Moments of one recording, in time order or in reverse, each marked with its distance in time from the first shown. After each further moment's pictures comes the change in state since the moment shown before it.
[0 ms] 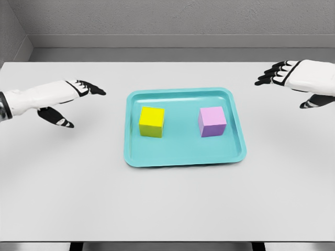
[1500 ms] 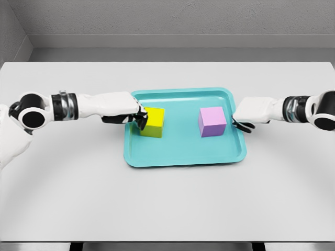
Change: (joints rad) left arm -0.107 -0.294 -0.103 0.019 -0.115 0.000 -0.122; right arm -0.126 0.306 0.322 0.222 0.396 0.001 0.000
